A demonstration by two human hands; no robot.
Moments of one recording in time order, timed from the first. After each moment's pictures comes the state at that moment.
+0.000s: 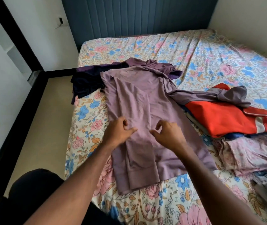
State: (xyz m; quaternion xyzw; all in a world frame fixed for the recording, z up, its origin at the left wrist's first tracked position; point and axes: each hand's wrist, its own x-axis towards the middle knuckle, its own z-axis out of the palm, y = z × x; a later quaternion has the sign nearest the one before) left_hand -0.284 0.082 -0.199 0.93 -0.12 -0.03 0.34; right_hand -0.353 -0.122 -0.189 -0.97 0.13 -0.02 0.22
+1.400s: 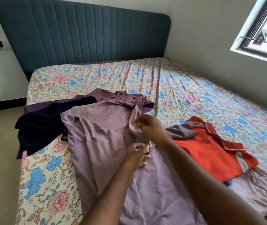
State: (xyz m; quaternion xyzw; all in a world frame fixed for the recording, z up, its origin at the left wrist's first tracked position) left_hand -0.178 -0.082 -0.209 0.62 -0.03 -0.36 0.70; right_hand -0.170 -0.187 -0.128 -0.89 0.16 -0.10 0.42
